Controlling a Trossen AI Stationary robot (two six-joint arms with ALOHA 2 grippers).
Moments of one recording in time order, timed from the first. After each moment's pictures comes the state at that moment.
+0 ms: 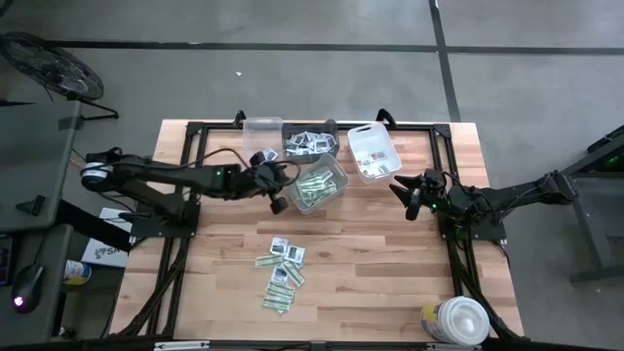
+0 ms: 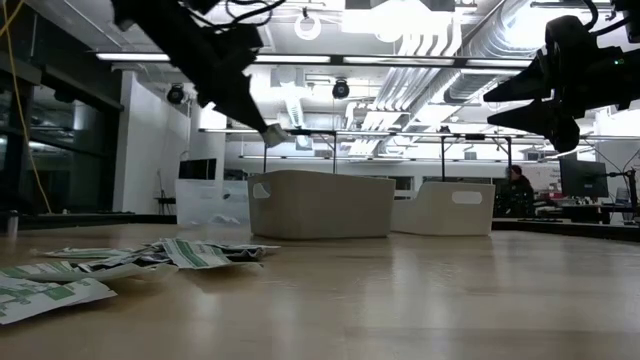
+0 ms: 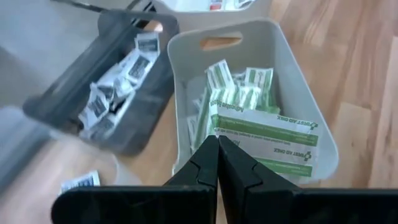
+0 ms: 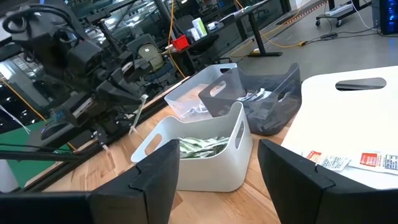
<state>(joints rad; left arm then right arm) 0.04 1.29 0.83 -0.24 -0.43 -0.18 0.17 0.29 0.08 0.10 0.67 0.54</state>
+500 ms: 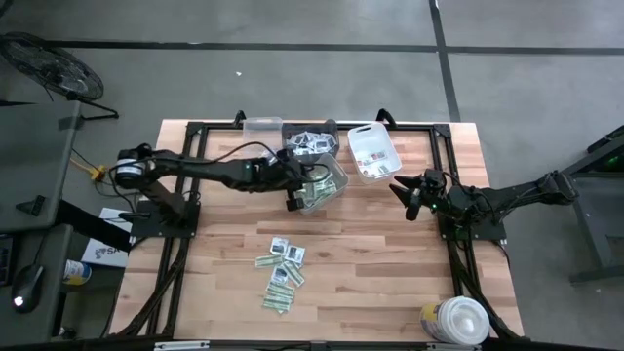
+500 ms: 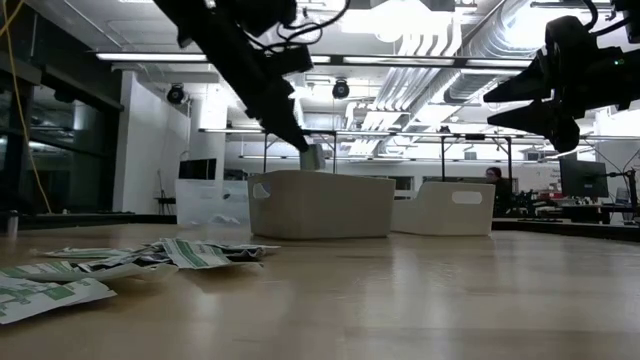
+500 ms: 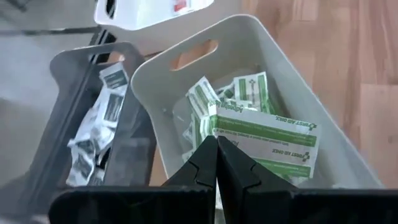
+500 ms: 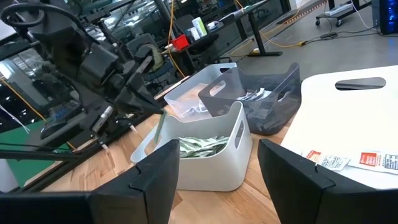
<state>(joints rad) 0.12 1.57 1.05 -0.23 -0.32 0.14 0.17 0.29 0.08 0.10 0.67 0.54</state>
